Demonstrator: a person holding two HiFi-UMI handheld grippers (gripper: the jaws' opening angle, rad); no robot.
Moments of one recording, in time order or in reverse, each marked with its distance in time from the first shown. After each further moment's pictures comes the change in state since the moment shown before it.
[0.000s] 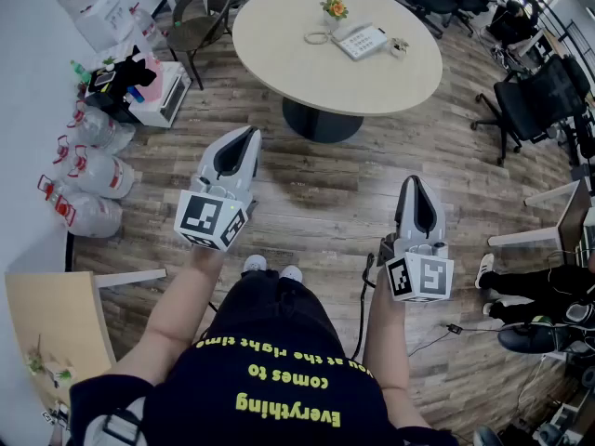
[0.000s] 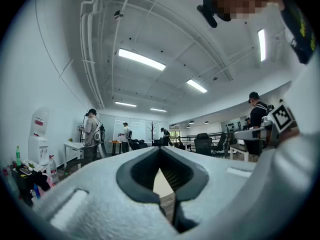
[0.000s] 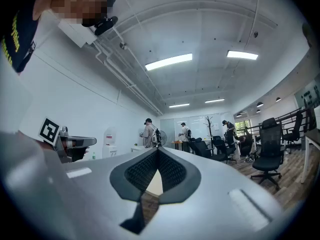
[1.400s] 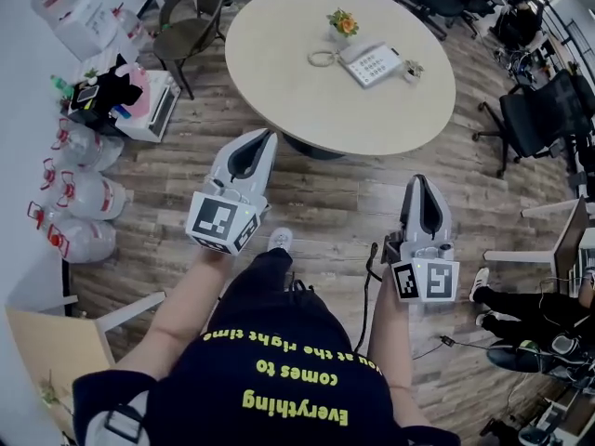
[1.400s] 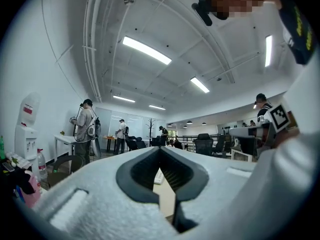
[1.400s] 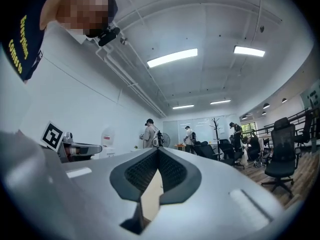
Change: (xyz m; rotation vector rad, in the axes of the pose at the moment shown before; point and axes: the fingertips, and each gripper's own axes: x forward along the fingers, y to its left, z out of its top) left arm 0.149 0.104 -0.029 -0.053 0.024 -0.056; right arm 0.188 -0.006 -0.004 -0.025 -0.020 0.042
